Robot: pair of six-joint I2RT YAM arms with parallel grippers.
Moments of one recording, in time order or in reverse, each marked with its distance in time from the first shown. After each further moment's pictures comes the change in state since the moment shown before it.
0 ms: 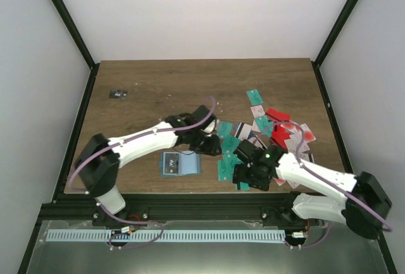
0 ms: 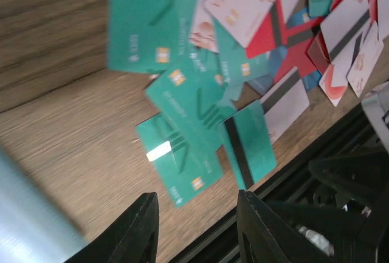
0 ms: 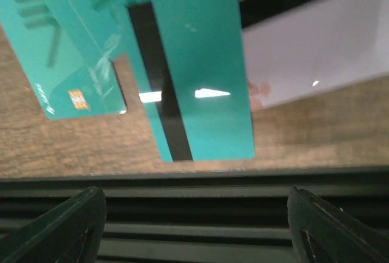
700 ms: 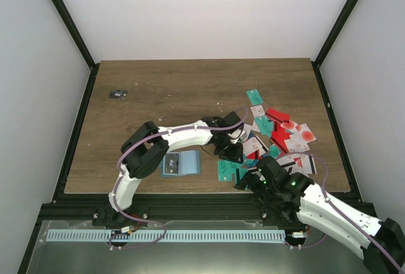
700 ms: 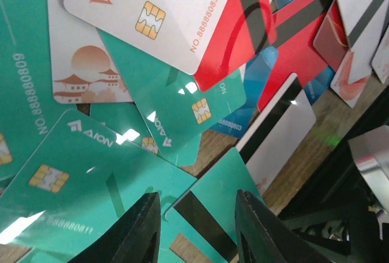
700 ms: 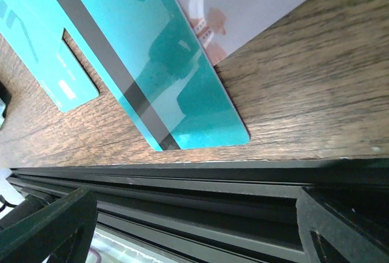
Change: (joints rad) left arm -0.097 0.466 0.331 0.031 0.142 0.079; right arm -0.125 -0.536 -0.460 0.268 -0.293 0.314
